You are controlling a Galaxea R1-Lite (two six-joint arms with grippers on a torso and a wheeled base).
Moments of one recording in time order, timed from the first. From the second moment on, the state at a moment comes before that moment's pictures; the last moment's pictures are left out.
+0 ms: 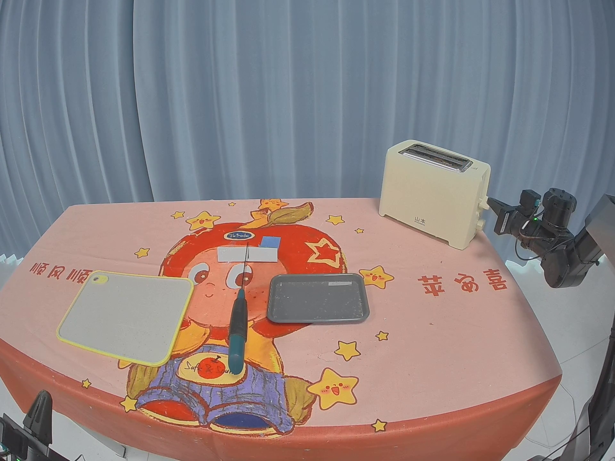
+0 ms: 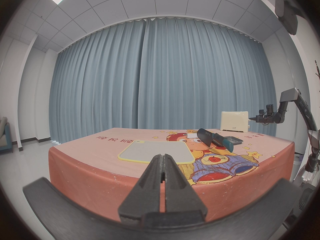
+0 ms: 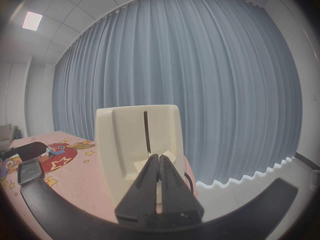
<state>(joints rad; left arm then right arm) 0.00 0.02 -0.02 0.00 0.02 -0.01 -0.12 2.27 -1.08 -1.08 0.37 0.04</state>
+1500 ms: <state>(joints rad) 0.00 0.02 -0.02 0.00 0.02 -0.01 -0.07 1.86 -0.57 -1.37 0.25 0.08</state>
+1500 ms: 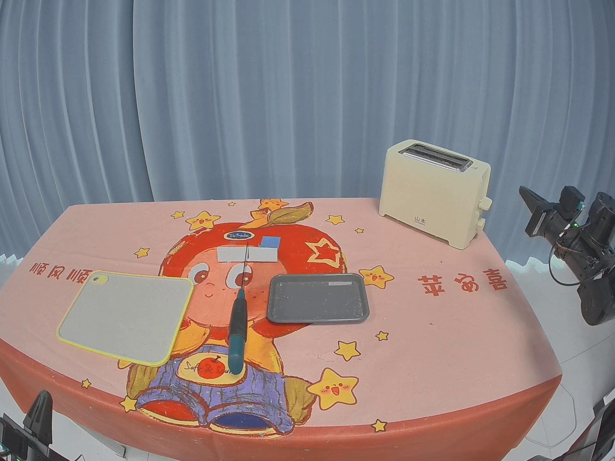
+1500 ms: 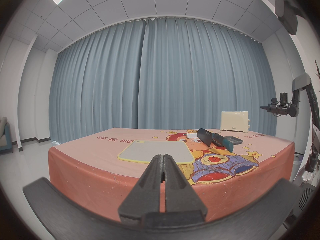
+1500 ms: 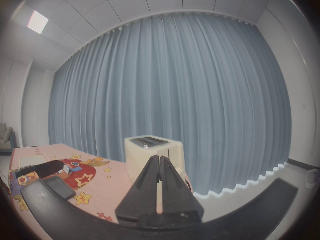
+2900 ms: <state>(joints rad) 0.00 0.02 -0.02 0.00 0.02 -0.01 0.07 1.85 -0.48 -1.48 0.26 0.05</state>
